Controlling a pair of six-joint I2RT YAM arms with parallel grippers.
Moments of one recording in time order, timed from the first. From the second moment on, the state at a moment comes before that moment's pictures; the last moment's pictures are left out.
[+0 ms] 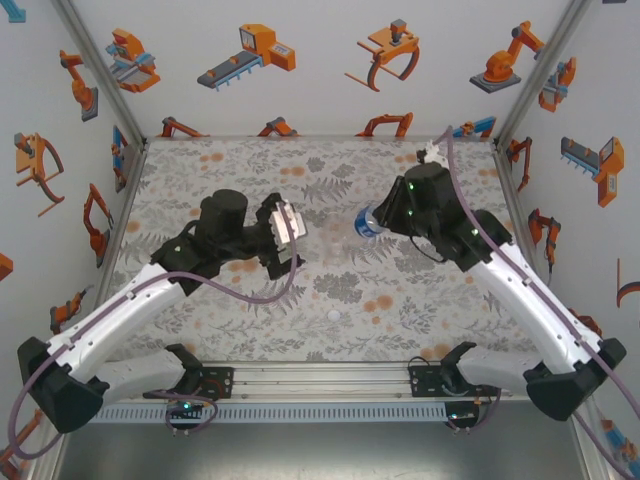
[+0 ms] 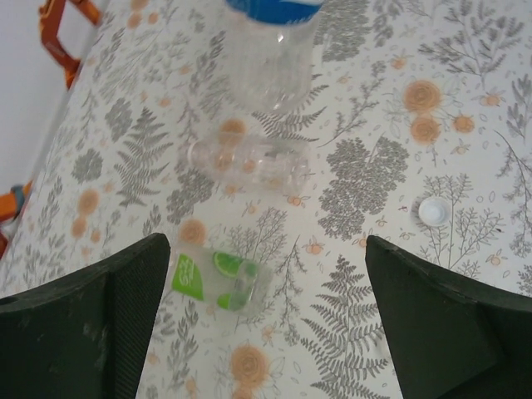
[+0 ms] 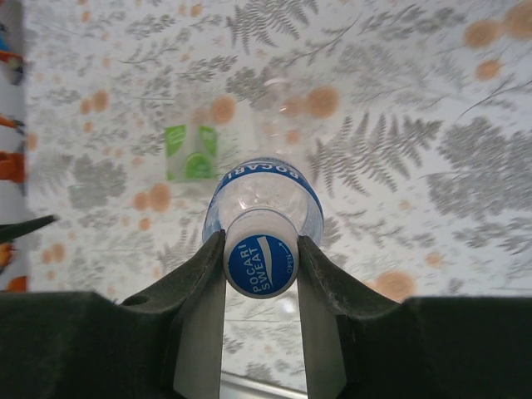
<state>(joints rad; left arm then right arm) -0.74 1.08 1.01 -0.38 0.34 0.54 0.61 1.19 1.34 -0.79 0.20 0.66</state>
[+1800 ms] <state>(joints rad) -0.54 1.15 1.04 -0.47 0.30 0.15 0.38 1.87 1.77 -0.72 0.13 0.22</state>
